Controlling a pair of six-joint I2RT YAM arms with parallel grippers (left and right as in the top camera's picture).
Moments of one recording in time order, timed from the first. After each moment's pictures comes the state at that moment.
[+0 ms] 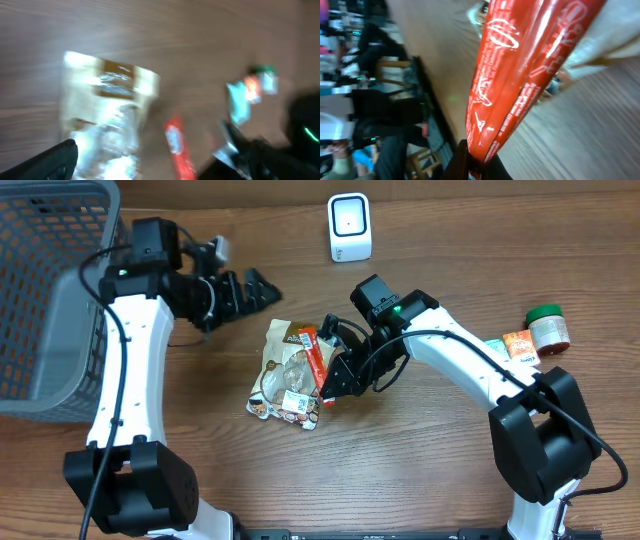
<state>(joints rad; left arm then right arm) 0.09 1.72 1.61 -1.12 0.65 -0.10 0.58 1.98 1.50 -0.95 -0.89 -0.08</state>
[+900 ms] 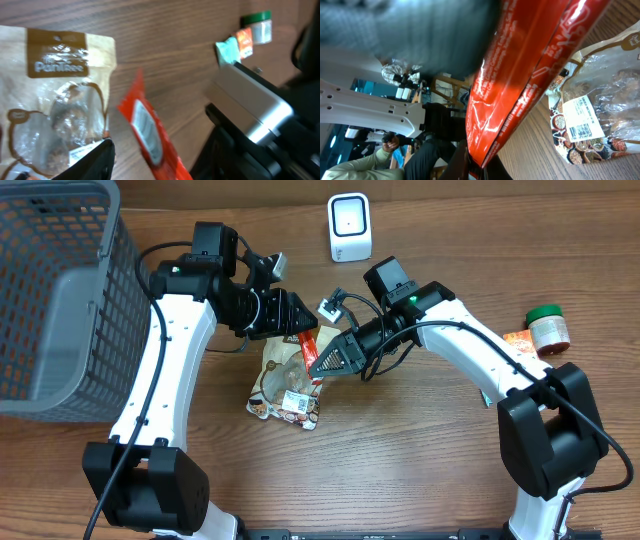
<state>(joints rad) -0.08 1.72 1.59 -1.16 0.61 -0.08 0.52 1.98 1.50 -0.77 -1.22 -0.11</state>
